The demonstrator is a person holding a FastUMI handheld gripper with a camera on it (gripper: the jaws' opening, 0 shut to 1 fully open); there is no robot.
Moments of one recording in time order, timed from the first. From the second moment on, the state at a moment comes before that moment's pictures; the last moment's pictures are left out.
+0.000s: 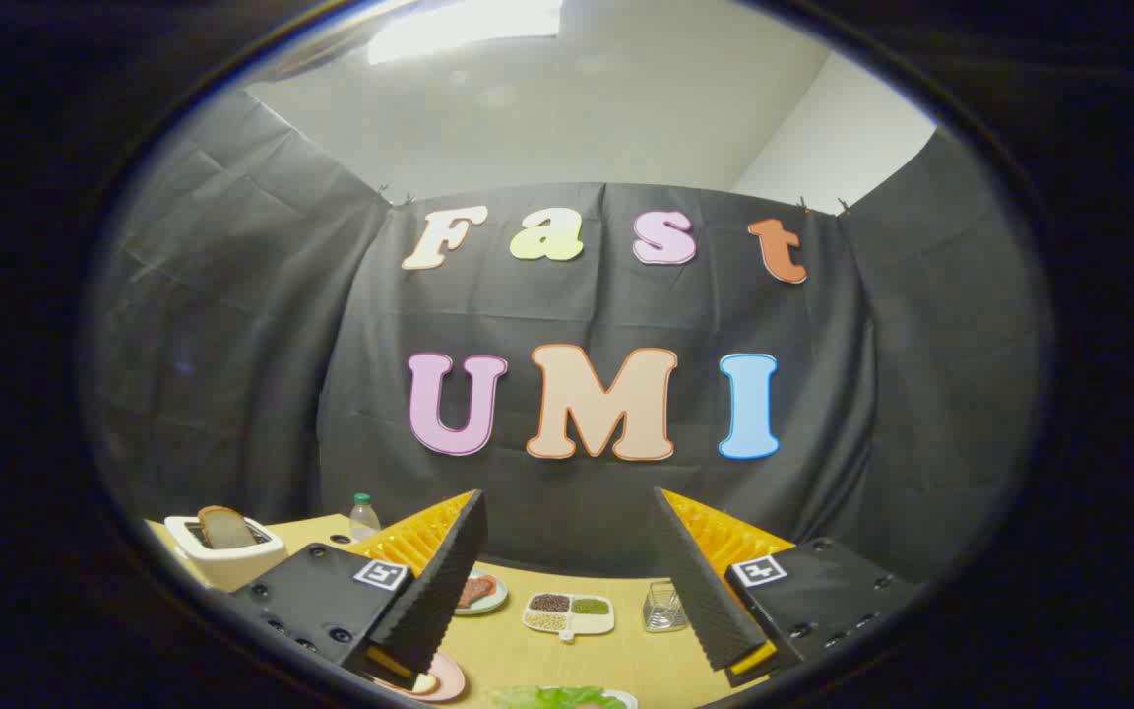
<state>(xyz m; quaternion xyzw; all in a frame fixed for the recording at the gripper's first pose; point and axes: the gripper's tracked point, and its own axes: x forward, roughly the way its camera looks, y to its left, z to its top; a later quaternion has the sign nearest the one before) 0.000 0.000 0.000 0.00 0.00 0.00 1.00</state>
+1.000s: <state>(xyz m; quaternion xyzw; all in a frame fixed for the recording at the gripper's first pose) 0.009 -0.028 -0.015 0.01 0.01 0.01 1.00</state>
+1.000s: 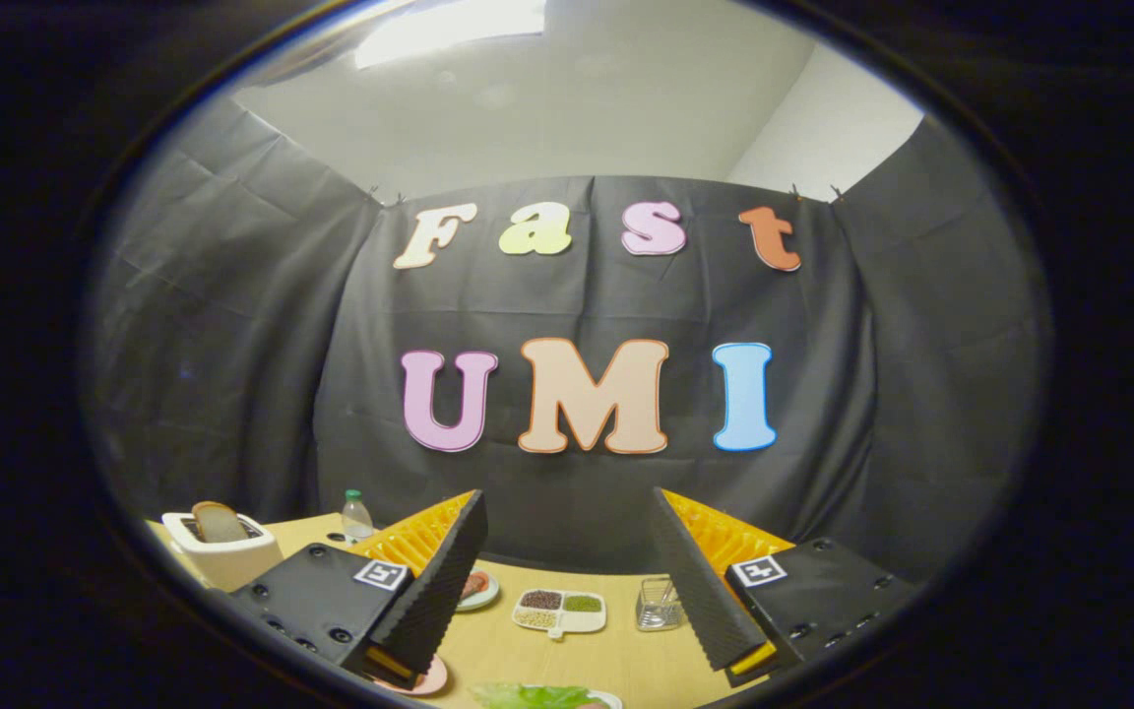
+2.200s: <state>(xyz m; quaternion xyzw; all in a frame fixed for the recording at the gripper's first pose) 0.016 -0.004 -0.193 -0.11 0.26 0.28 0.92</state>
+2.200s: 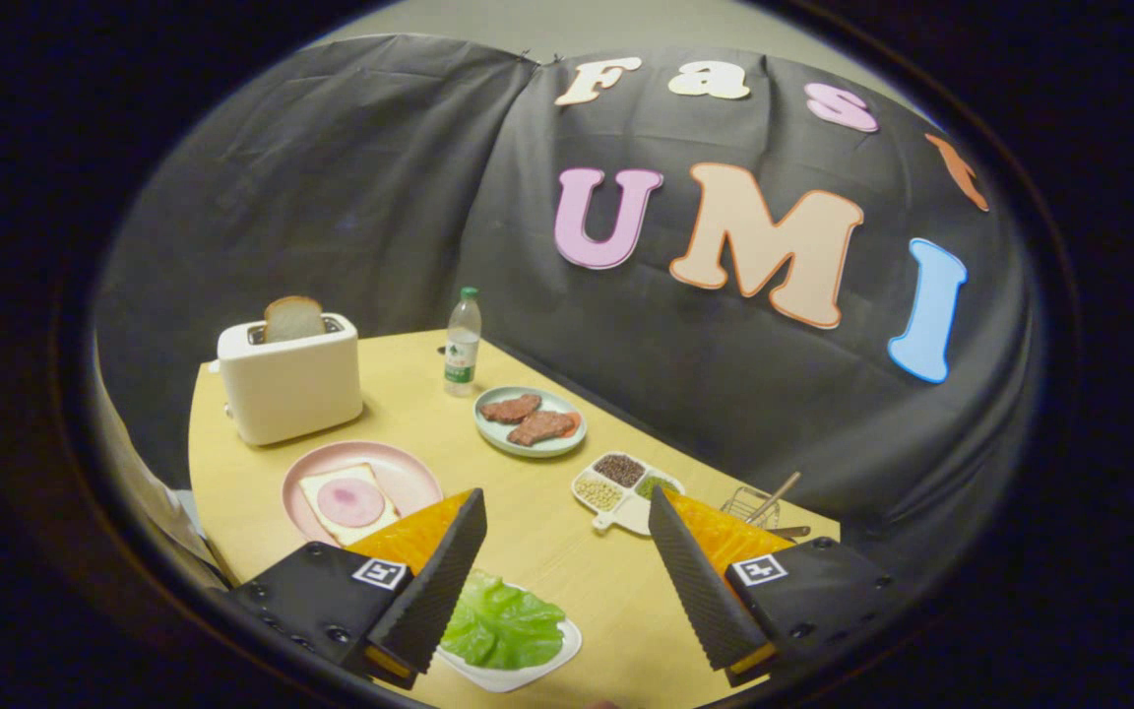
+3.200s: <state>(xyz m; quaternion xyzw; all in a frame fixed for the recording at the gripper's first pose) -0.045 0.024 -0.336 -0.18 0.42 0.44 0.77</state>
